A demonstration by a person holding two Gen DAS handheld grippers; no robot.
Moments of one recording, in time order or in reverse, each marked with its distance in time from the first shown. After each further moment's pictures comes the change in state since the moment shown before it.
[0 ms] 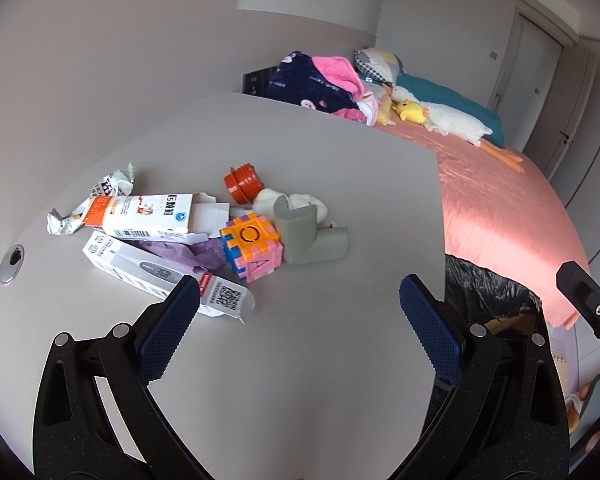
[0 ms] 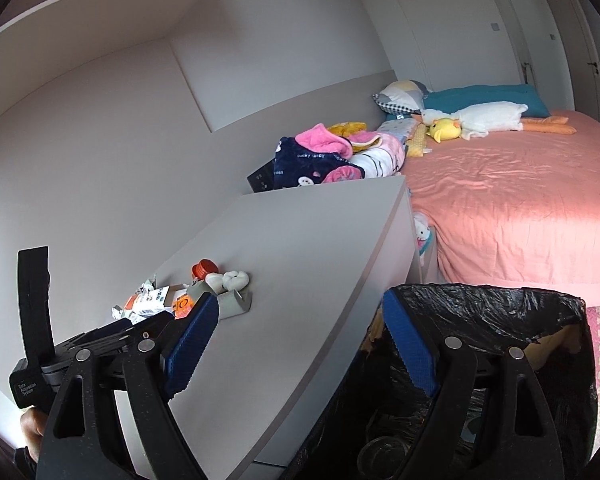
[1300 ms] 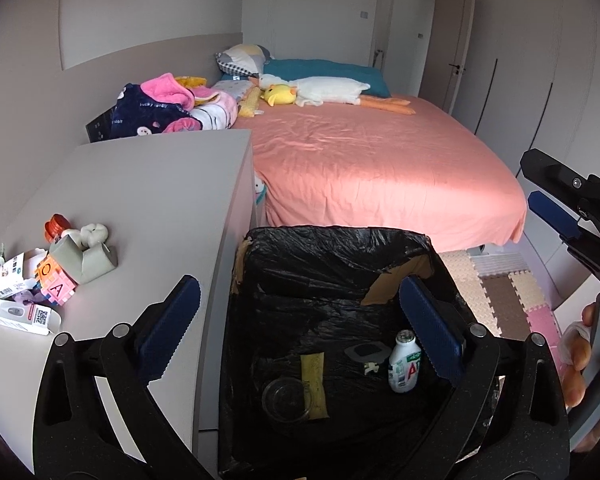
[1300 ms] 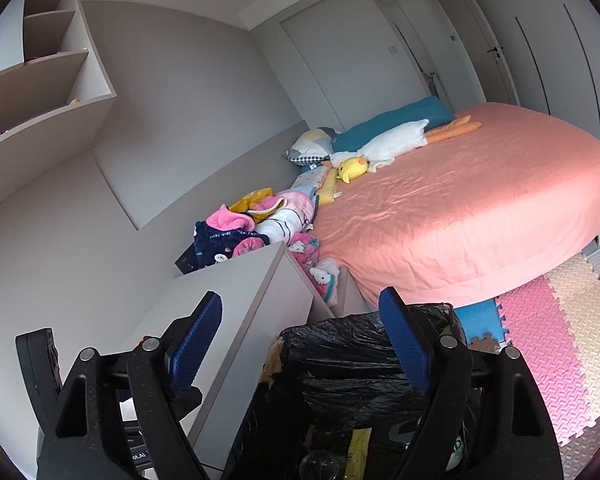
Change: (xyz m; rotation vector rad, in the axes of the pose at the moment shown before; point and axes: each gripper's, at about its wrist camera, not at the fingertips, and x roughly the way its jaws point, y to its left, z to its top) left arm -0.025 -0.183 -0.044 0.346 -0.001 -0.287; right arm -0.134 -0.121 0.002 0.242 -0.238 -0.208
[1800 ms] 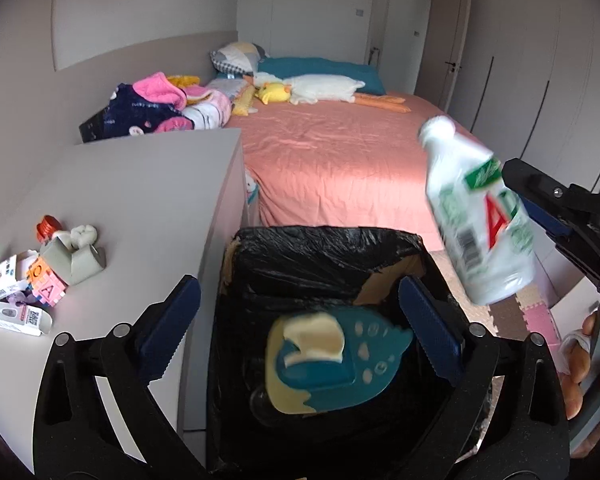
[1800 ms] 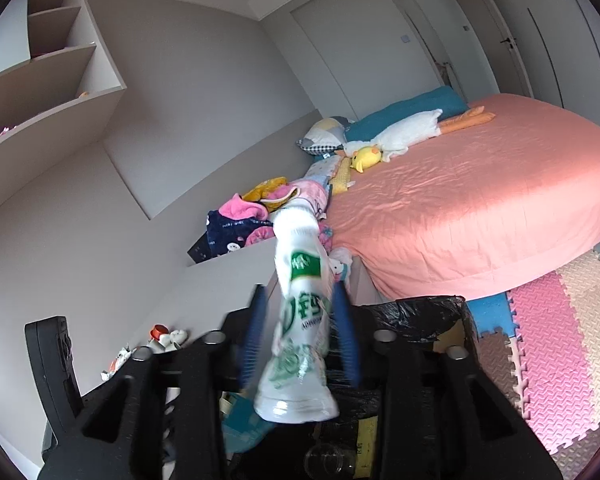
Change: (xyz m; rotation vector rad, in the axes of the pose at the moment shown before) left arm 0.005 -0.012 0.004 0.021 -0.005 -0.009; right arm -0.004 -0.002 0.001 0.001 0.010 0.015
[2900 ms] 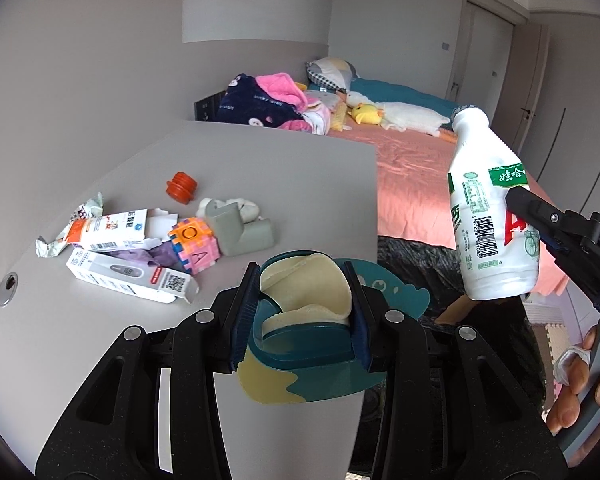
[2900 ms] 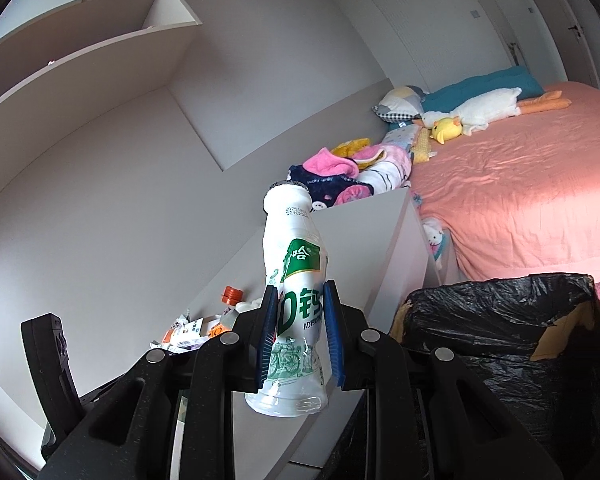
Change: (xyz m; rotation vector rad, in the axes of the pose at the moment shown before) left arm -0.058 0.122 -0.031 -0.203 -0.052 0.207; right arm 0.066 0.106 -0.042 -0.076 0.137 0.254
